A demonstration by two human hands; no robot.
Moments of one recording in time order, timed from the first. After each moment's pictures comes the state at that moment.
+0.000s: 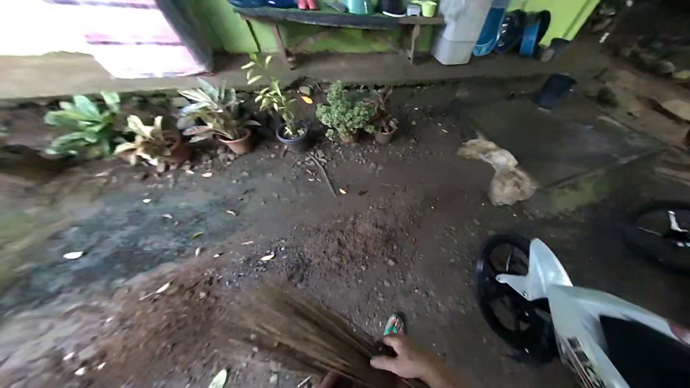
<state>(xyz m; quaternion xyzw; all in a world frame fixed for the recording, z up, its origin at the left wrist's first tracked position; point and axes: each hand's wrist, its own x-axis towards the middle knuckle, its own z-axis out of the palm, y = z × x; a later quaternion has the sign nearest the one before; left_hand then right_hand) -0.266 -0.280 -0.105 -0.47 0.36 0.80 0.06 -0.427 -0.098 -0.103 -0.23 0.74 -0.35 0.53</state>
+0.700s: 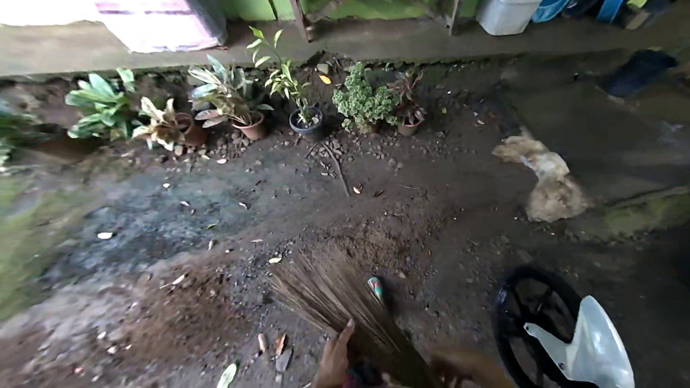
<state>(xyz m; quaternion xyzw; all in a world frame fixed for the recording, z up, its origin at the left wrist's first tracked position) -0.505 -0.325 -0.103 -0.55 0.45 0.70 0.04 -0.645 -0.059 -0.122 0.02 0.63 -0.29 0.72</state>
